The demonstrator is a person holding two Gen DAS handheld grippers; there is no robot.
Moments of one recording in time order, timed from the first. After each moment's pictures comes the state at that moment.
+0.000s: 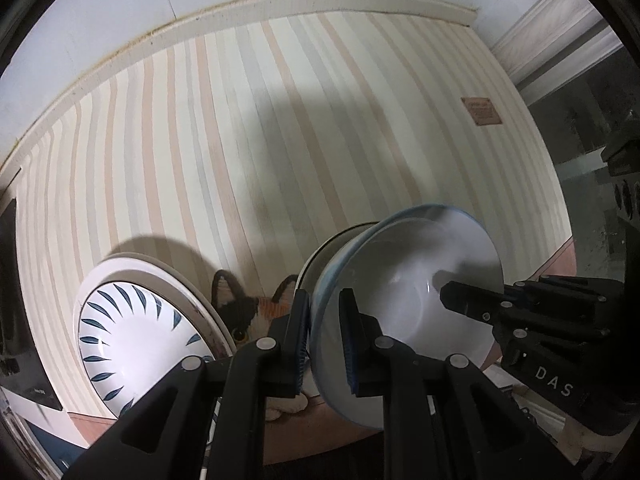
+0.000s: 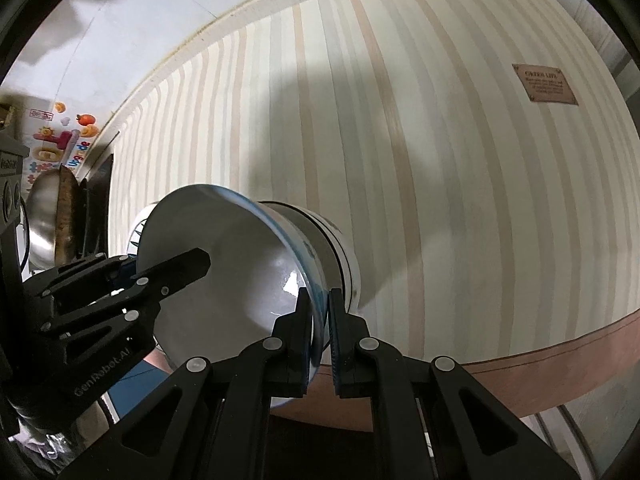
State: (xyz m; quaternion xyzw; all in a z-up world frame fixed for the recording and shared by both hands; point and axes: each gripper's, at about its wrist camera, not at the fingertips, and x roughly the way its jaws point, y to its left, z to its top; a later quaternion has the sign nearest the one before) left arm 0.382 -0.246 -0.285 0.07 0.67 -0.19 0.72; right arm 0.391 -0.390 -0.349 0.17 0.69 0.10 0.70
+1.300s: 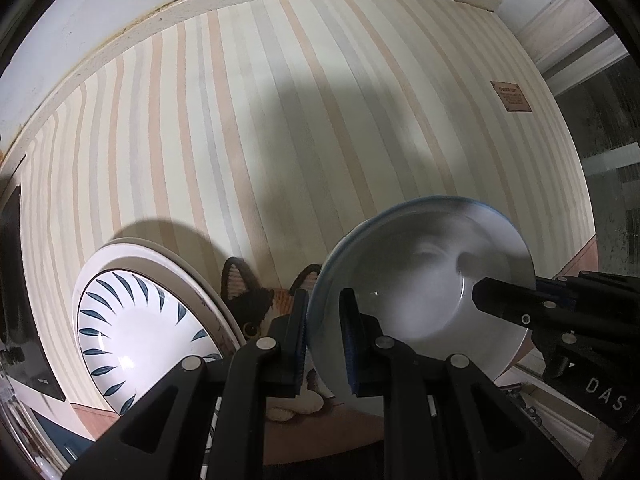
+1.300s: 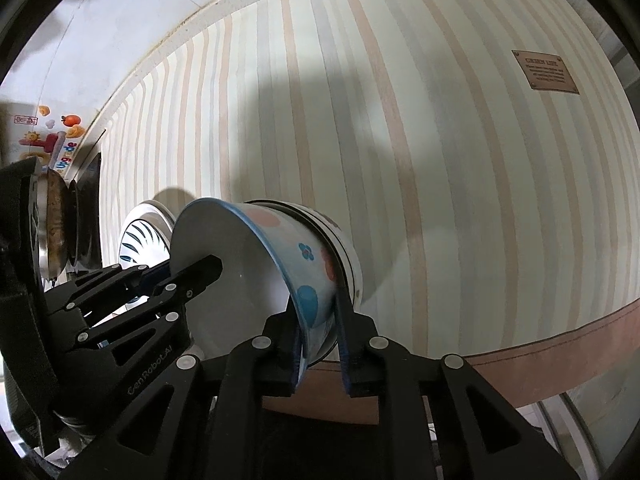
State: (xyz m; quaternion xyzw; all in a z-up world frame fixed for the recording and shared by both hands) left arm 0.386 -0.241 -0.308 0.09 0.69 -0.16 0.70; right arm 0.407 -0.385 -0.350 0.17 0.71 0.08 0.68
